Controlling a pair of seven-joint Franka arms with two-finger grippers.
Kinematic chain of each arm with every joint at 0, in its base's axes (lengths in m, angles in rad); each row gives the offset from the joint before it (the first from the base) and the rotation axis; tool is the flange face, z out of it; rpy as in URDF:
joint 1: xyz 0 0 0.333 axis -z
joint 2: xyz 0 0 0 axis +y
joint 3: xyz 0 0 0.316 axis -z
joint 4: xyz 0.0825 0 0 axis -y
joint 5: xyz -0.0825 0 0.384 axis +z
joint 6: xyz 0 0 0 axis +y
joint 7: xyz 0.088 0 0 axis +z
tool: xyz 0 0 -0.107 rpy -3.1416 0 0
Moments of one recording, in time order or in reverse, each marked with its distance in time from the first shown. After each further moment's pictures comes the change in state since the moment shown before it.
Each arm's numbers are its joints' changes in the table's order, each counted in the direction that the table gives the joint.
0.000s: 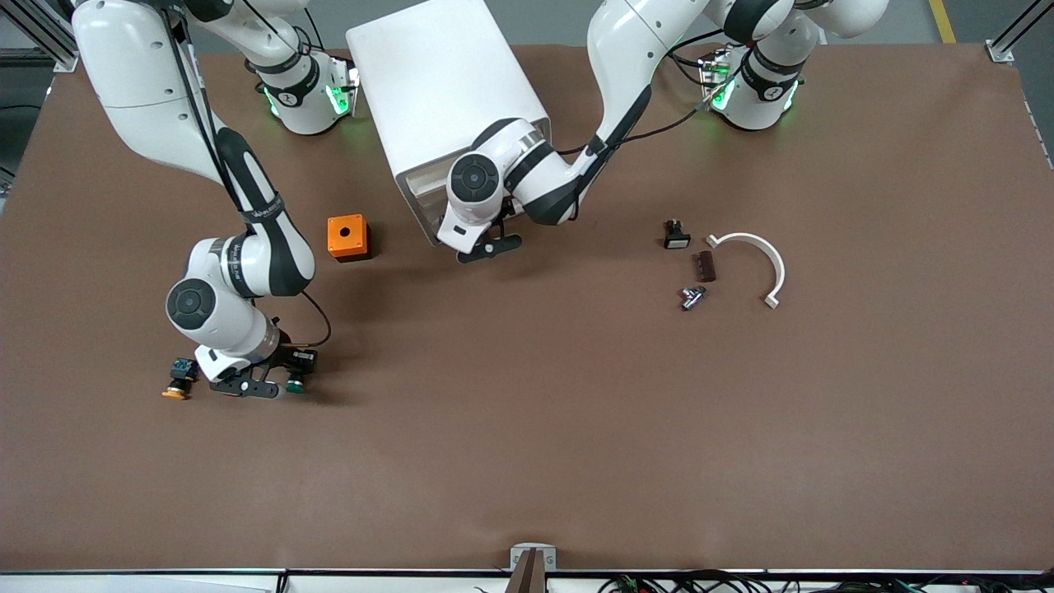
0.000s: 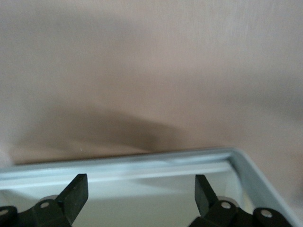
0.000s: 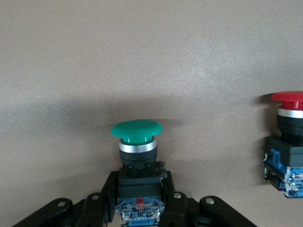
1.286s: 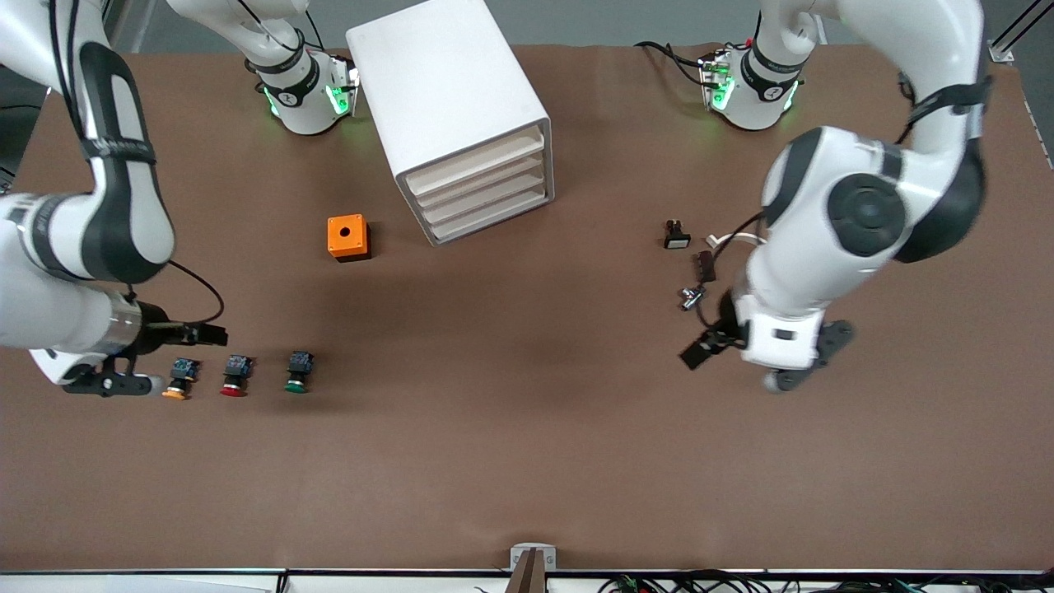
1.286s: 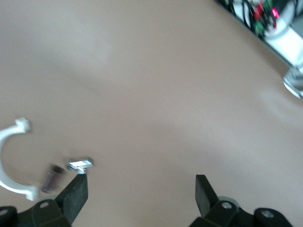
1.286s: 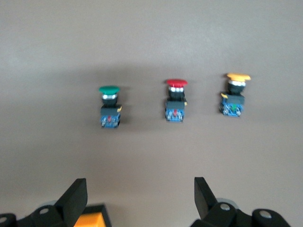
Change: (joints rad) left arm -0.624 -0.407 -0.030 0.016 0.309 0.261 -0.177; right arm 0.132 -0.228 0.017 0.353 -0.007 0.773 0.211
